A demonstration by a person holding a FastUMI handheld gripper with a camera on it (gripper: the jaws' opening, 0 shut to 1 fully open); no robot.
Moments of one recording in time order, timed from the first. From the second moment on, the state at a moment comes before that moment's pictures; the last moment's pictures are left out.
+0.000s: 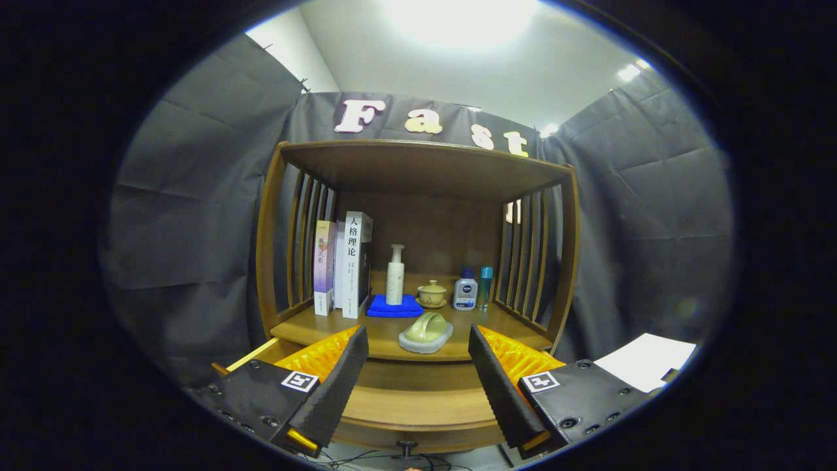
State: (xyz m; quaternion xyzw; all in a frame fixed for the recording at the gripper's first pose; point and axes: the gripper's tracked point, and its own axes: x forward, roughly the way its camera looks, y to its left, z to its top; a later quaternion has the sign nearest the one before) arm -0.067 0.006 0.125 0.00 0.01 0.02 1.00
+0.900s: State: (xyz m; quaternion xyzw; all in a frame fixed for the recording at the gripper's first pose) arm -0.125 0.025 -0.015 0.02 0.07 0.03 1.00
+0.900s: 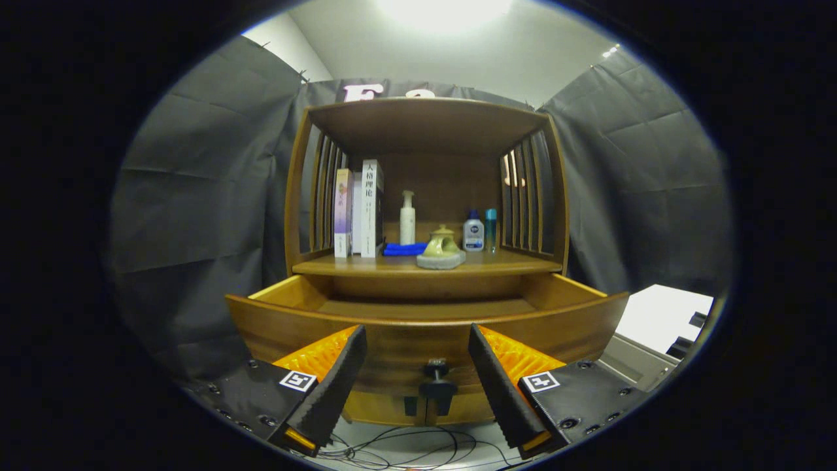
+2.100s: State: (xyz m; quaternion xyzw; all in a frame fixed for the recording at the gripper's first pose) arm -0.082 0.006 -0.060 0.01 0.12 0.04 0.99
